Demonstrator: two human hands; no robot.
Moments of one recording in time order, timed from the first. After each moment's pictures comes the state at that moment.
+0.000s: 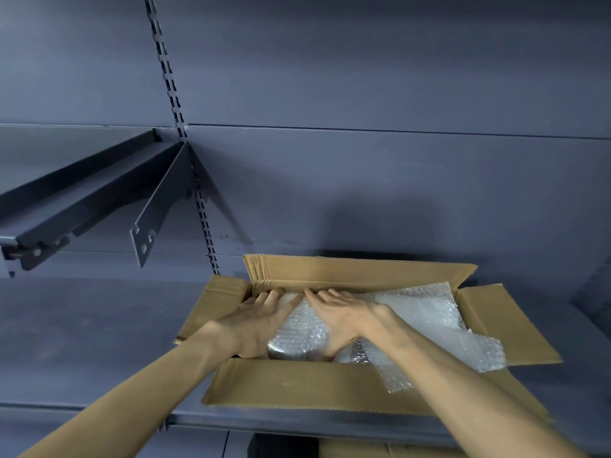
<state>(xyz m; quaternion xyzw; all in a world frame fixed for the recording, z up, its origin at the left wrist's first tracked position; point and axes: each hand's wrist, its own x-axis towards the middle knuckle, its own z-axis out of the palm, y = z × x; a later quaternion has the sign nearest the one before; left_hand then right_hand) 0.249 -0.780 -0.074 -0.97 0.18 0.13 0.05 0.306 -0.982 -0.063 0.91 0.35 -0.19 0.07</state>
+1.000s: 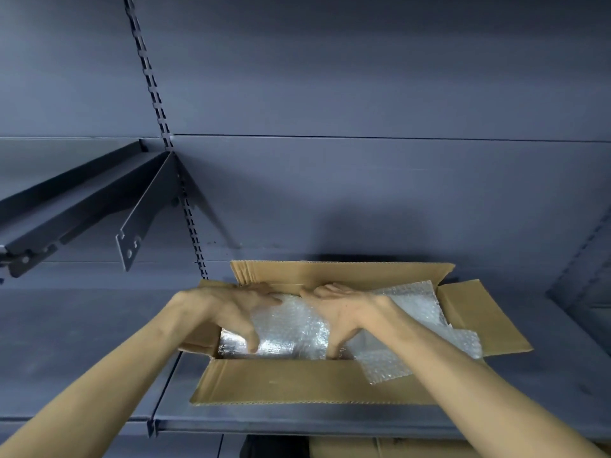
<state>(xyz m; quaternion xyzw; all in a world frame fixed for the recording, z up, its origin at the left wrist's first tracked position) 0.259 -0.768 -0.010 -0.95 0.14 0.28 -0.02 0.298 -1.007 -0.033 0.91 0.37 -0.18 0.08</state>
